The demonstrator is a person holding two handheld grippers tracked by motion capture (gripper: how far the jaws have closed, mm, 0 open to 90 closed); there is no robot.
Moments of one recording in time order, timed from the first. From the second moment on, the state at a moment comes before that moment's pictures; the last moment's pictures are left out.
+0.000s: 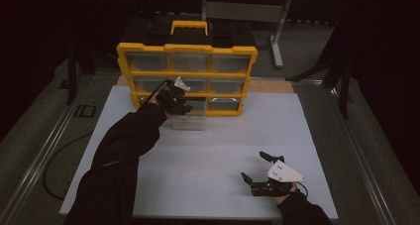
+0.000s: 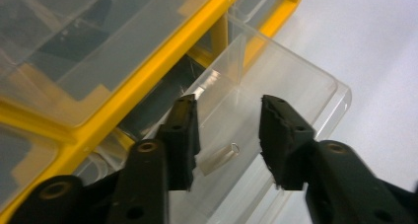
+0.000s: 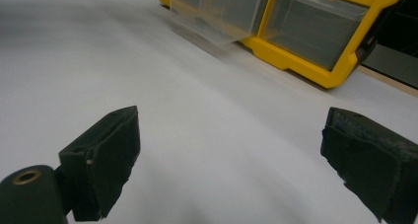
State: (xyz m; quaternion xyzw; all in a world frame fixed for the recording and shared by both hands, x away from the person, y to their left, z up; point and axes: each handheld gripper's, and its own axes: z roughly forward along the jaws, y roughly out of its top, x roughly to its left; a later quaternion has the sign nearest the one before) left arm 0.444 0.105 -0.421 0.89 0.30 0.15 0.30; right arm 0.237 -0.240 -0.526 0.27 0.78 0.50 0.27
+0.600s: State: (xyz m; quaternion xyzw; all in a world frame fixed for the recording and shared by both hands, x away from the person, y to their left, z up) left arm 0.428 0.112 -0.408 0.89 0.31 0.14 0.32; right arm 0.237 -0.241 -0.526 0.27 0.78 0.50 0.27
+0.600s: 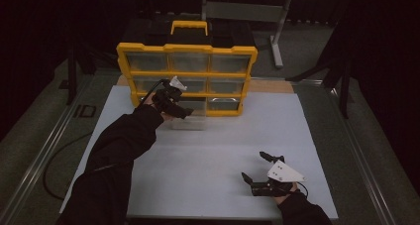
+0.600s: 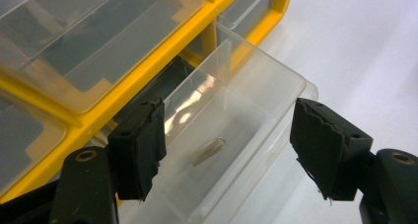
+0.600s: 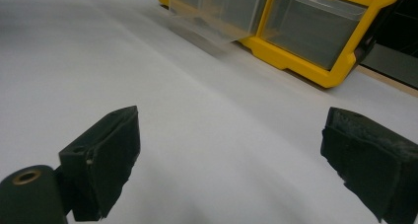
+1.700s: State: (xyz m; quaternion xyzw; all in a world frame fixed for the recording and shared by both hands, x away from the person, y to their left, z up) left arm 0.411 0.131 -0.409 0.89 0.28 0.12 0.35; right arm 0.237 -0.240 -0.526 0.27 0.78 0.50 0.27
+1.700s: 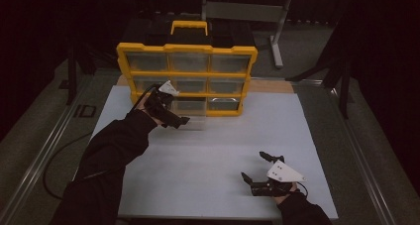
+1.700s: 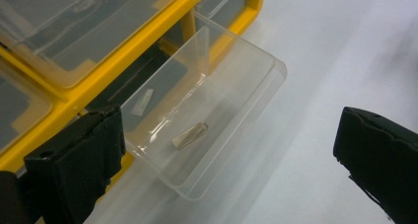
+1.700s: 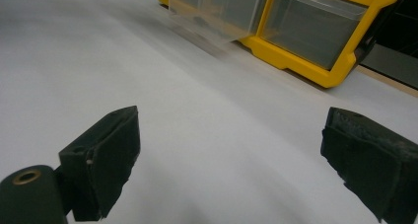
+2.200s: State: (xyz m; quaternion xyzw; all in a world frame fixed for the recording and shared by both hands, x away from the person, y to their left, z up) left arm 0.404 0.138 -0.410 0.88 0.28 0.13 0.36; right arm 0.237 -0.240 -0.526 0.27 0.78 0.50 0.27
